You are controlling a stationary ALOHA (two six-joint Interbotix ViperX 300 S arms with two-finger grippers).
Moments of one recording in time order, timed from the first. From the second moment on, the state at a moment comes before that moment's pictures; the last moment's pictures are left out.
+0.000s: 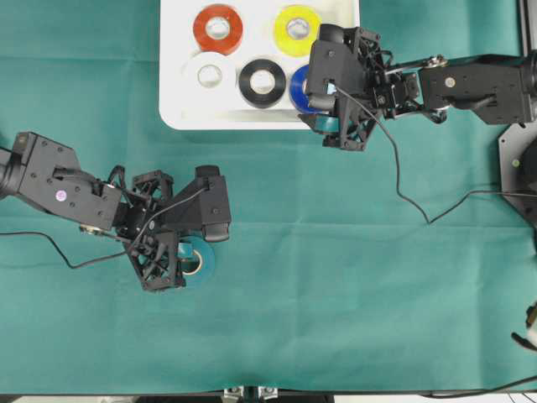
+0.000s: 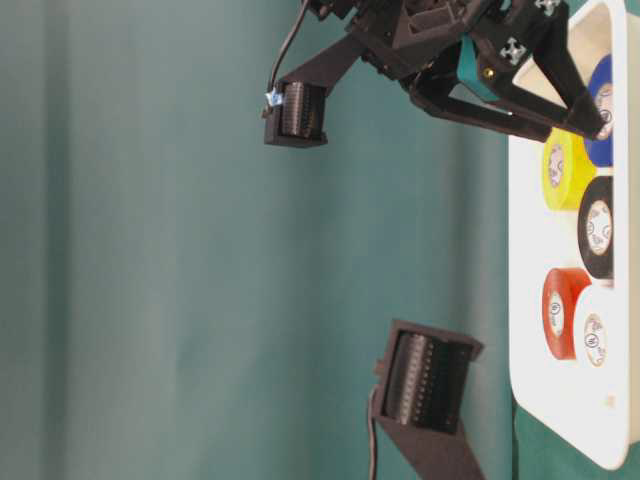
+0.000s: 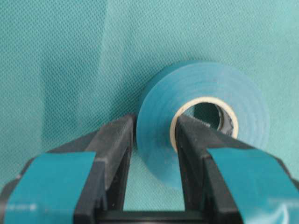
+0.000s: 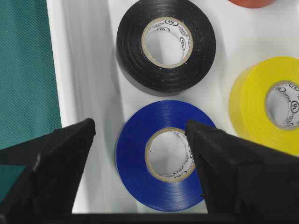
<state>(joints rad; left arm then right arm) -0.27 0.15 0.61 -0.03 0.37 -0.44 -0.19 -0.03 0.76 -0.67 0.13 0.69</state>
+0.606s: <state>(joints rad) -0.27 0.00 0.61 -0.03 0.54 -0.44 -0.19 -0.03 0.76 -0.67 0.13 0.69</state>
